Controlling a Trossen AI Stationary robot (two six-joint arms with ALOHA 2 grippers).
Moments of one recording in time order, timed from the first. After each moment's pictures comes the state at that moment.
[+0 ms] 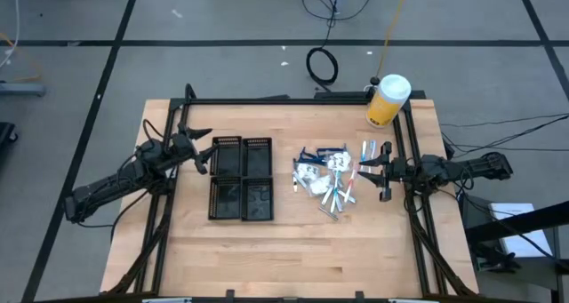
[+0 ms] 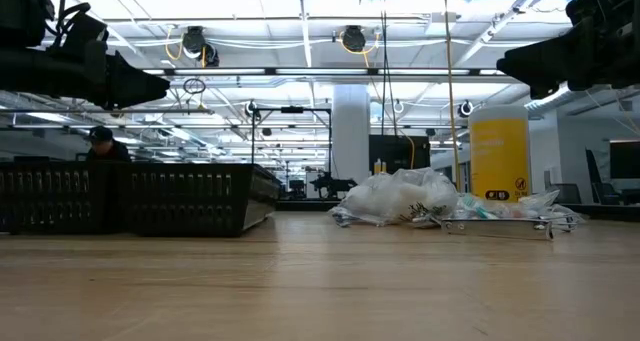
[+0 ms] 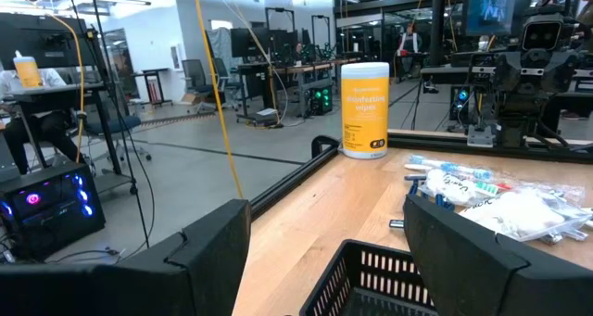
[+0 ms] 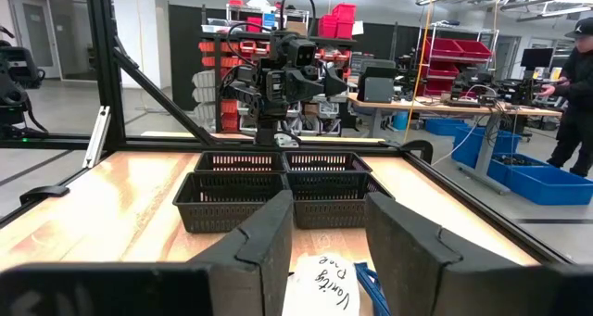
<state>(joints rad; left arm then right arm) 0.45 0.01 0.02 0.06 -0.03 0.09 0.17 0.02 0.02 0.08 0.26 -0.06</state>
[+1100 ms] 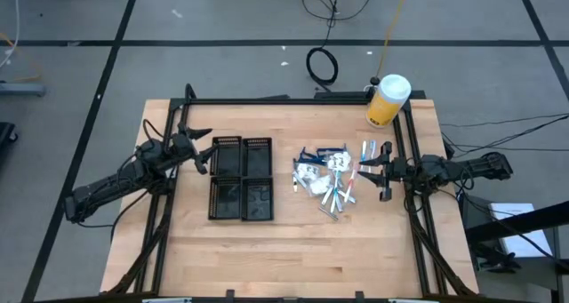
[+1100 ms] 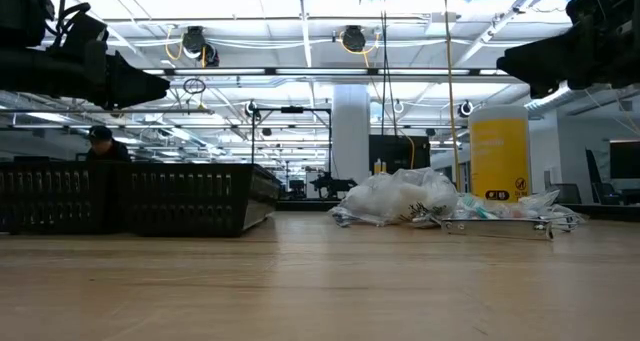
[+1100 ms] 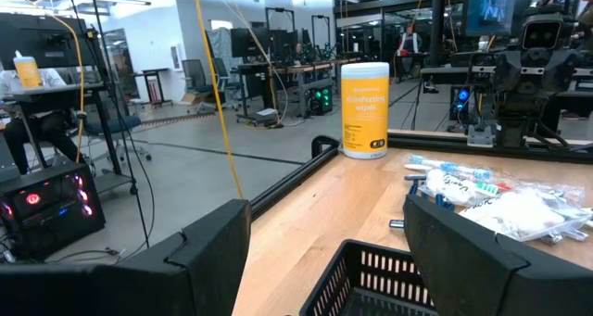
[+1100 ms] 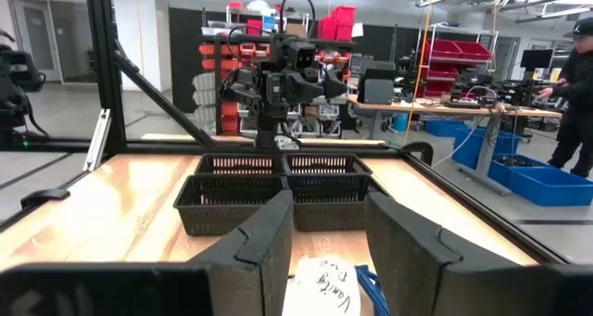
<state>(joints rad) 0.45 0.01 0.02 0.06 -0.03 0.09 0.17 0.02 0.02 0.10 0.26 -0.06</state>
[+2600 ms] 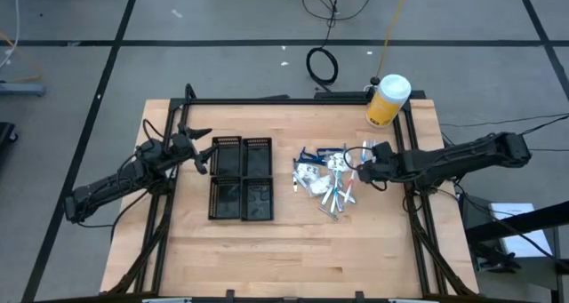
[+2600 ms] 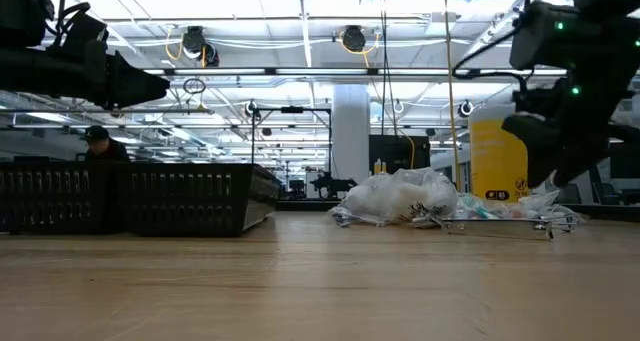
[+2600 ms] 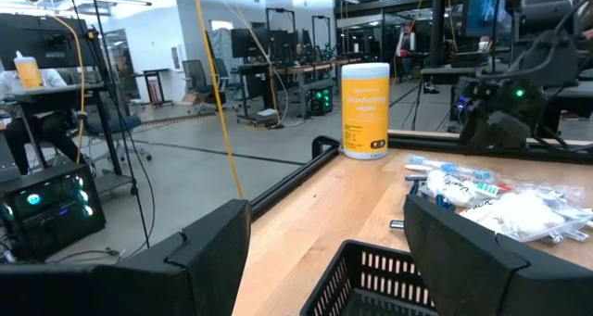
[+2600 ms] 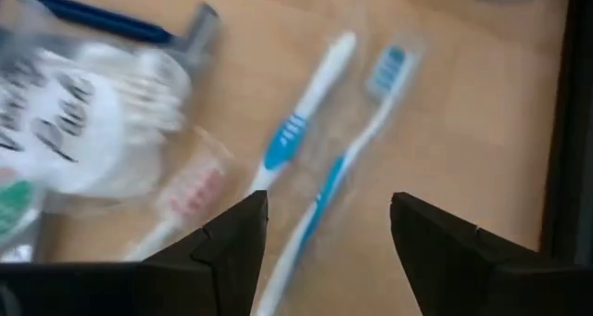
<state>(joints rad) 0.45 0.01 0.02 0.06 -0.03 0.09 0.03 1.02 0.47 -0.88 0.54 1.25</state>
